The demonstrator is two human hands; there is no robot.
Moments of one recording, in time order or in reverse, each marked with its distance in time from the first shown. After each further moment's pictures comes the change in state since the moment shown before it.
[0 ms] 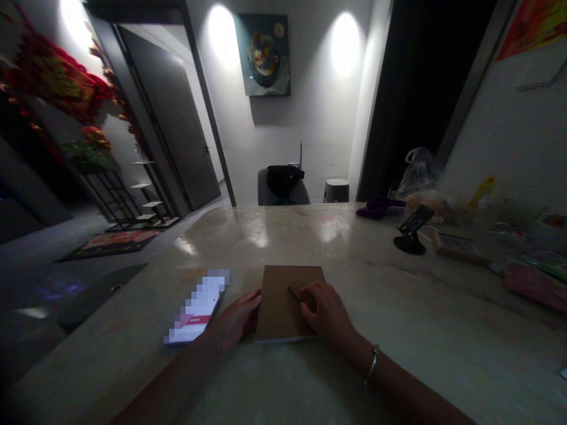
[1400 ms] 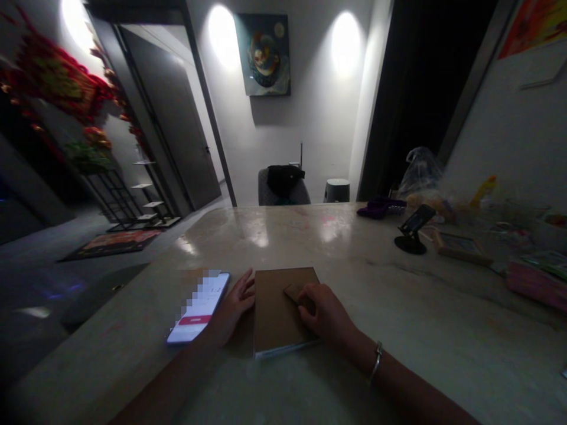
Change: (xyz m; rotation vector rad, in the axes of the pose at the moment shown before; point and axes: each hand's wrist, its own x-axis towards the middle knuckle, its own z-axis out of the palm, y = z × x) left_hand -0.002 0.014 -0.007 0.232 0.207 0.300; right_hand 0.001 -0.010 -0.005 0.075 -0.081 -0.056
